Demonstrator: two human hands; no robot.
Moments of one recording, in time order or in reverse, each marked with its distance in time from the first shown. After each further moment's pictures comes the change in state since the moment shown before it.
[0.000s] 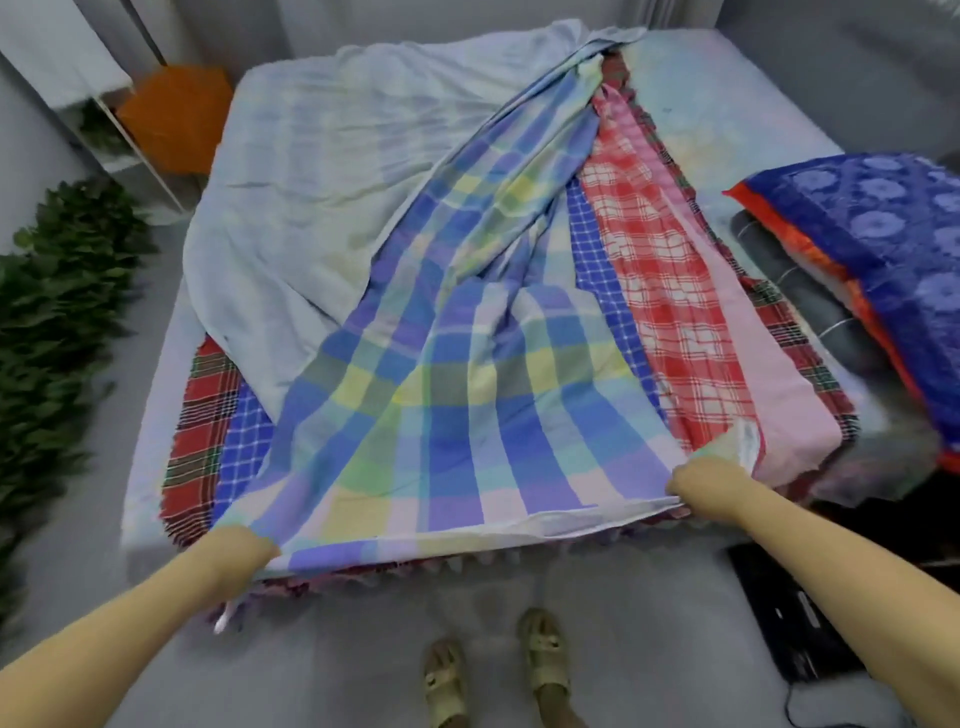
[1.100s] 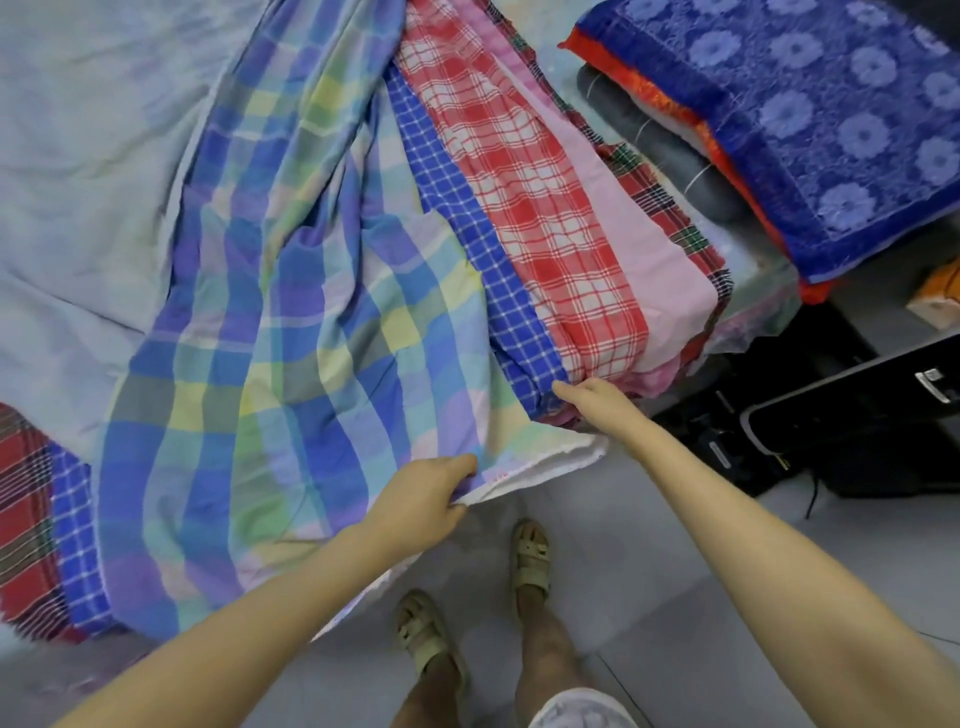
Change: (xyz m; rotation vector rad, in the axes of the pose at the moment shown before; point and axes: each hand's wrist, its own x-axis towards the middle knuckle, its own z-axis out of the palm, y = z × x) left_hand 0.057 0.287 -0.171 -0.447 0.588 0.678; right_hand 0.002 0.017 0.061 1.801 0.169 0.588
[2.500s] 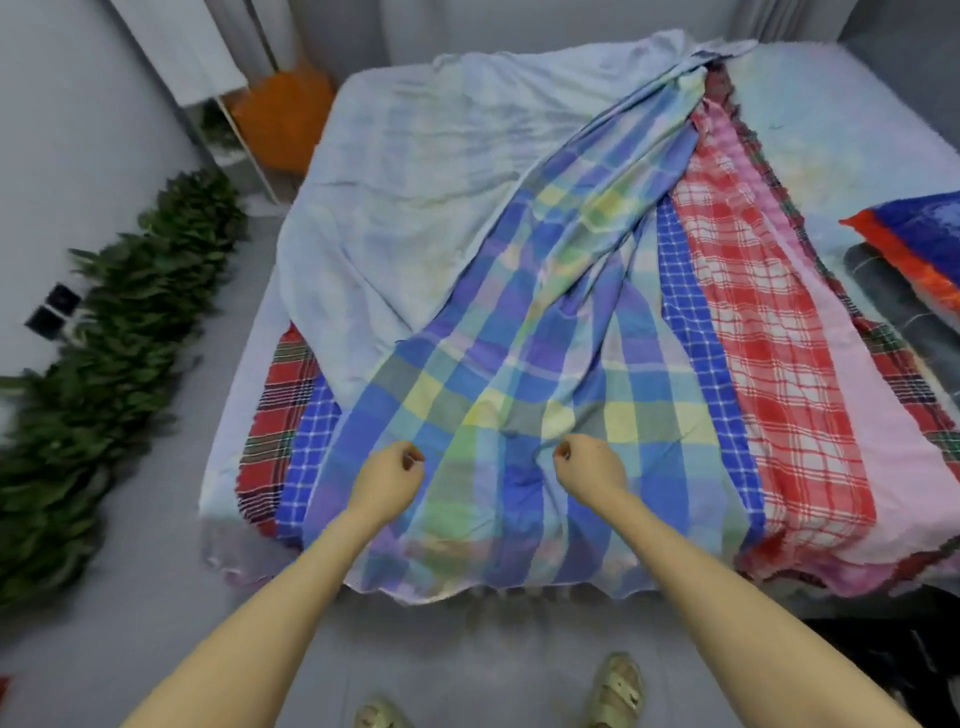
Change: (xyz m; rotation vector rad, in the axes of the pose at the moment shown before) left_hand -0.169 -0.164 -0.062 -0.430 0.561 -0.922; right_hand -0.047 -0.146 0.219 -0.678 0.063 -0.520
